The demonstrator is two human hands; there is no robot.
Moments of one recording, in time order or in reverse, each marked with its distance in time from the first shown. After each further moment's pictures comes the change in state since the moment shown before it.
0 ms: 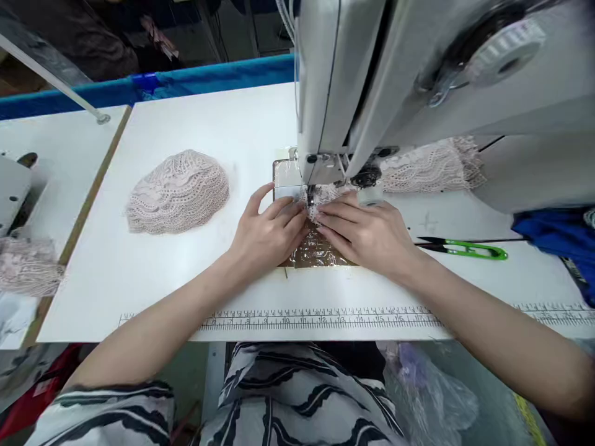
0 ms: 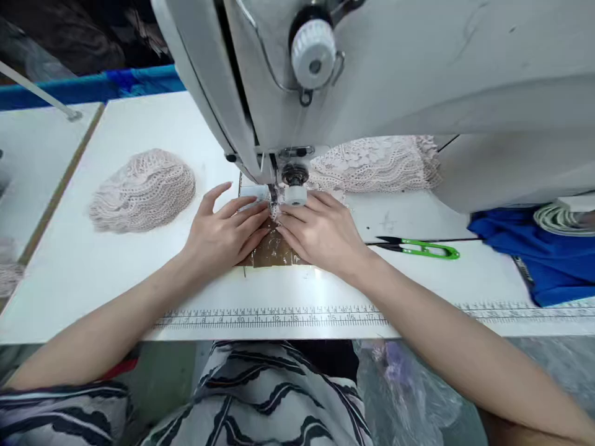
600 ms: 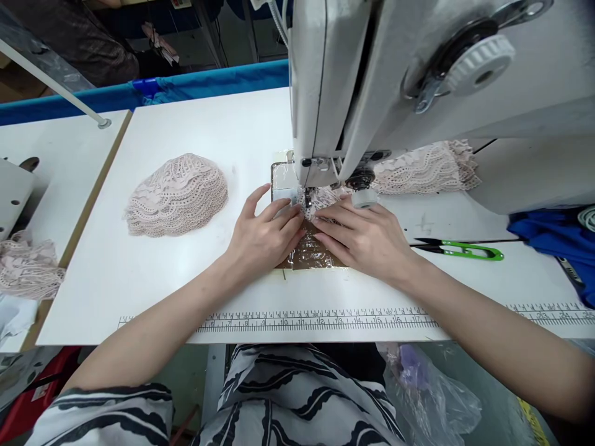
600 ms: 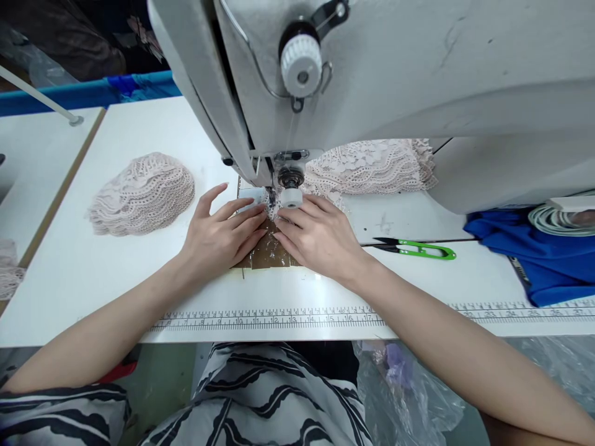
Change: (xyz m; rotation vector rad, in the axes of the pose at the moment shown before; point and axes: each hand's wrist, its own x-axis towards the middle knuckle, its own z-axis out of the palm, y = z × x) left_hand -0.002 -0.001 -0.001 -0.116 -0.031 -0.050; right_hand -0.002 -0.002 -0.003 -0.039 -0.006 -0.014
